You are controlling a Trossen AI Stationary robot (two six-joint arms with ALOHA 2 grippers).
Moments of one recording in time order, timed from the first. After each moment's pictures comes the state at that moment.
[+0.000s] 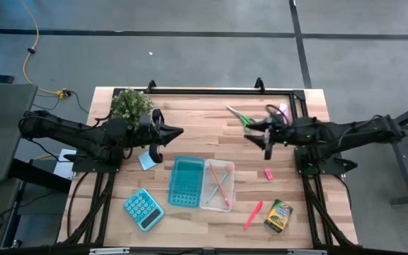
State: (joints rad) left arm -0.01 0.98 0.63 0.52 -0.26 -0.25; right arm 0.11 0.81 0.69 -0.03 0.29 0.28
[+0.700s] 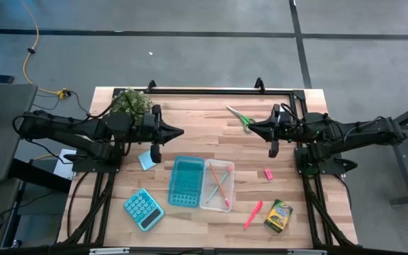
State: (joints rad) left arm 0.01 0.97 0.84 0.08 -0.20 -0.13; right arm 0.08 0.76 0.69 0.08 0.24 0.13
